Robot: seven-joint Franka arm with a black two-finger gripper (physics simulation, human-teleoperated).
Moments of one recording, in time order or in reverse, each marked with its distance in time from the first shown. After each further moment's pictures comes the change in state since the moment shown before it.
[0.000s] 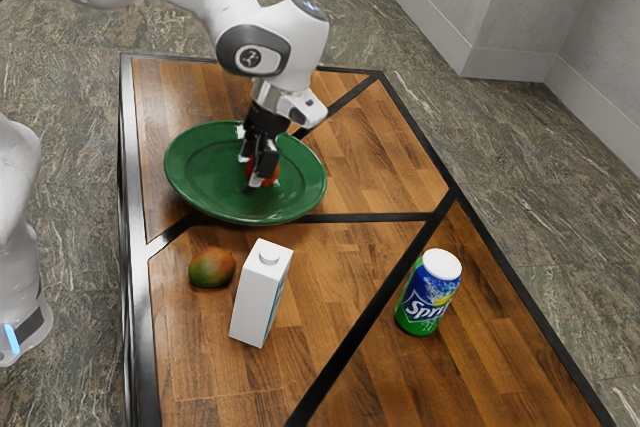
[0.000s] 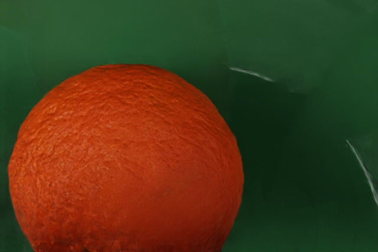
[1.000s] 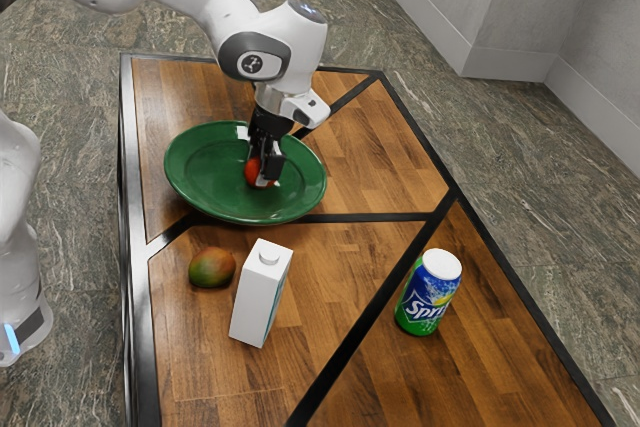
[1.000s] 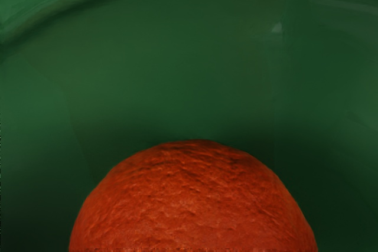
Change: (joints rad) arm 0.011 0.034 0.021 -0.008 -0.003 0.098 -0.014
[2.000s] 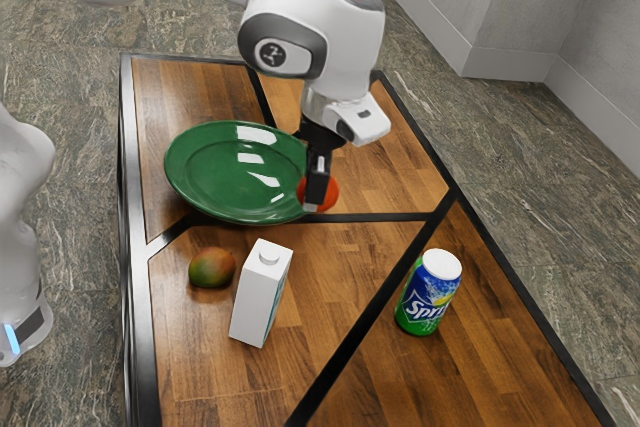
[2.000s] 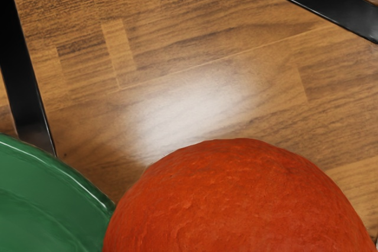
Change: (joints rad) arm -0.281 -0.010 -0.150 0.256 -0.001 -0.158 -0.065
